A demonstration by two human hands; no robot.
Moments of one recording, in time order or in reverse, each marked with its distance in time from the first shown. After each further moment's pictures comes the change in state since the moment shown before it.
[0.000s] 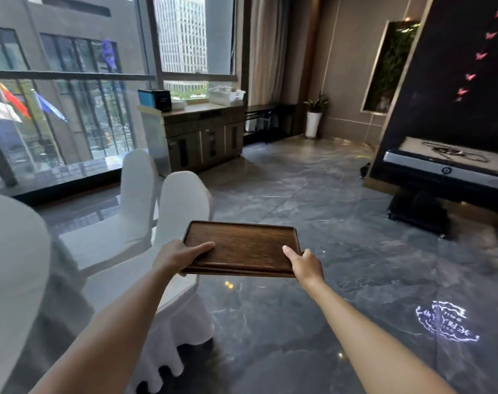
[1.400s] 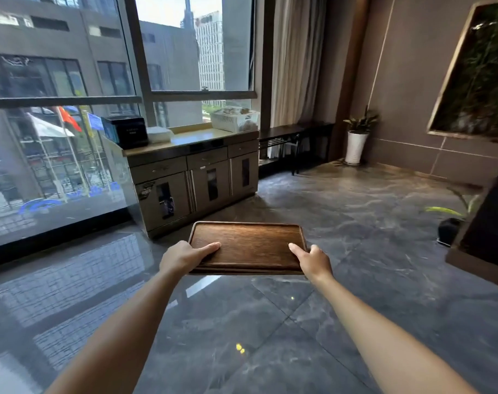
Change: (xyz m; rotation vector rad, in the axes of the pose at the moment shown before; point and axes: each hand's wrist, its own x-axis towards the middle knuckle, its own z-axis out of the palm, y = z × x) left_hand 0.966 0.533 0.164 0.040 0.166 -0.064; right_hand 1.119 -0.288 -0.004 0.016 -0.061 -0.126
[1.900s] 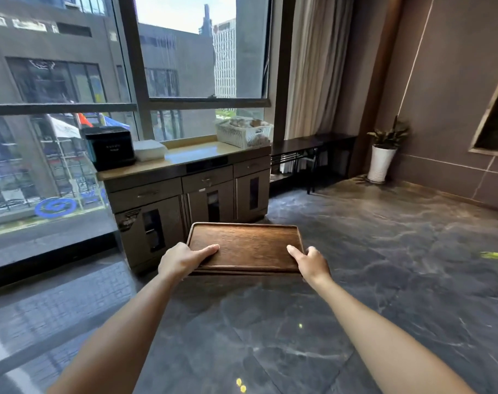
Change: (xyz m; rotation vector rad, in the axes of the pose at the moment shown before) left_hand 0.413 0.147 0.026 -0.054 0.069 -0.051; right_hand 0.434 -0.132 0.095 -0.017 -0.041 -0.073
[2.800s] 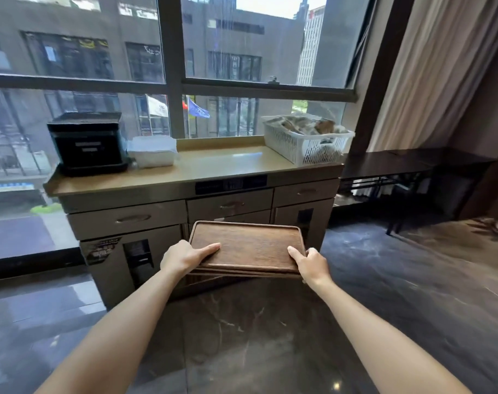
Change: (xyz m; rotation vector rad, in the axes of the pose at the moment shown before) left_hand 0.662 0.194 0.137 -0.034 0.159 -0.311; right_hand 0.755 -0.126 0.214 -0.129 -0.327 -0.163
